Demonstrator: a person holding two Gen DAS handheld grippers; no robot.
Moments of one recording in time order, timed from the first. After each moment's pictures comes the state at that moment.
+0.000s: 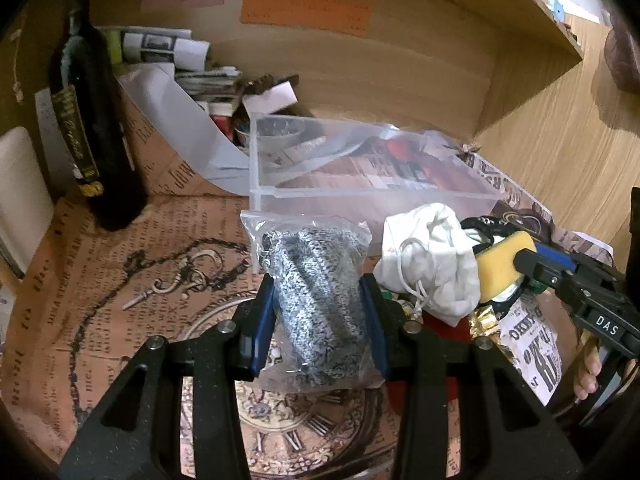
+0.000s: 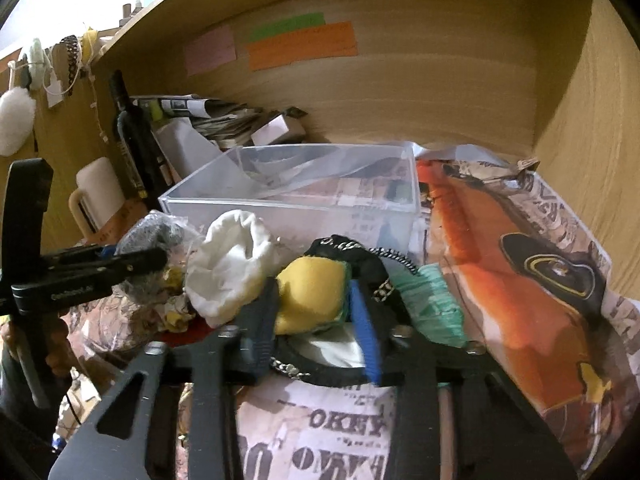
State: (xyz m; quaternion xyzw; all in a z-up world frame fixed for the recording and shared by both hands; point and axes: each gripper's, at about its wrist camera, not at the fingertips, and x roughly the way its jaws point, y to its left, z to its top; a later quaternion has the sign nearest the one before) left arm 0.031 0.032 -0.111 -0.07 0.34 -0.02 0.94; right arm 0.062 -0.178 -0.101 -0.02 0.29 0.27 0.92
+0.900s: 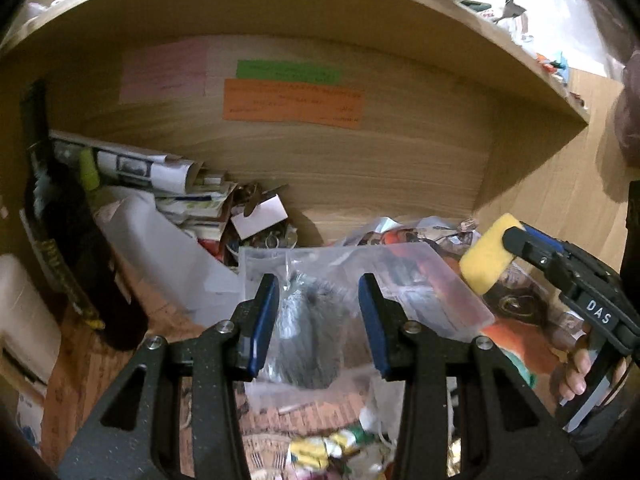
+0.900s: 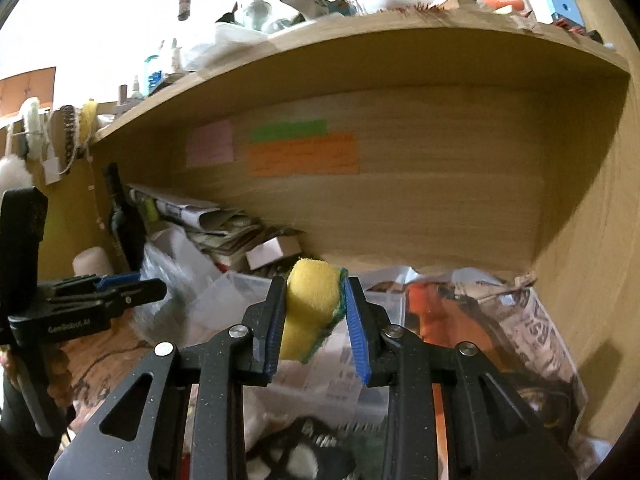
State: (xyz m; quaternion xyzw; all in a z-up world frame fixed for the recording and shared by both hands) left arm 0.101 0.032 -0.031 -0.06 0.26 -0.02 0.96; right arm 0.115 -0.167 -0.018 -0.01 0.16 0.26 0.95
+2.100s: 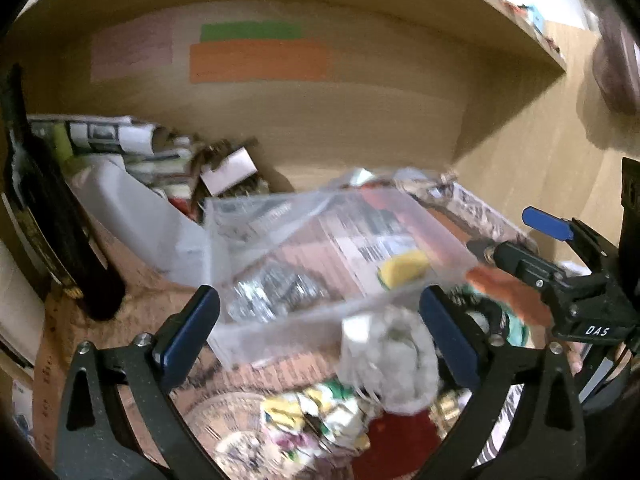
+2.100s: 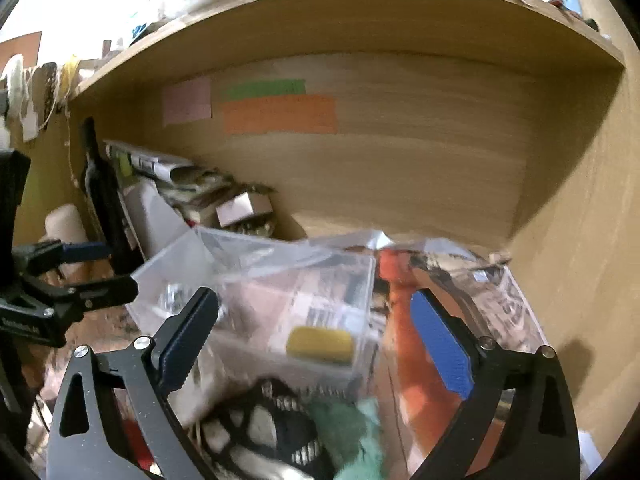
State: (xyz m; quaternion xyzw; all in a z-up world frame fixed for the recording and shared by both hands) left arm 0.078 0.000 -0.059 -0.03 0.32 -0.06 0.95; right arm 0.103 -0.181 -0.045 -0.06 0.22 0.22 0.95
